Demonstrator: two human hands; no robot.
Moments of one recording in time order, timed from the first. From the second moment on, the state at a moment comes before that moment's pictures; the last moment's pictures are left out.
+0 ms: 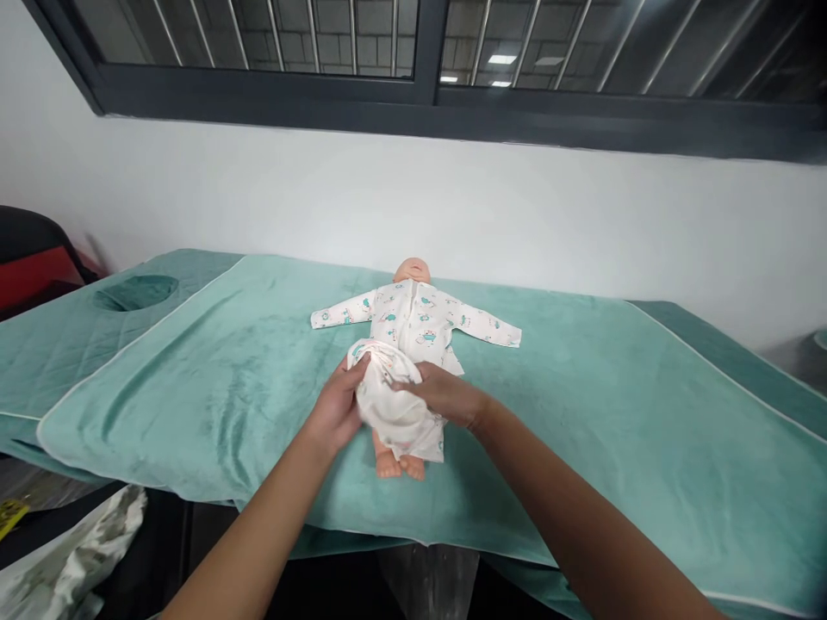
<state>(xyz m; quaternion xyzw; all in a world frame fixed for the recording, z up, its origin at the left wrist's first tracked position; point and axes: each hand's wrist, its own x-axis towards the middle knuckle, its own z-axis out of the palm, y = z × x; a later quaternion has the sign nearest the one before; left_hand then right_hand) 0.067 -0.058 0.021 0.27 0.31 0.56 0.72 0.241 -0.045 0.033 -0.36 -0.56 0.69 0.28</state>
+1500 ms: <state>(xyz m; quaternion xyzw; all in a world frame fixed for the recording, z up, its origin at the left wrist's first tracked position) 0.093 -0.187 -0.073 0.15 0.52 0.47 0.70 0.212 -0.068 0.033 -0.39 -0.90 0.18 -0.04</state>
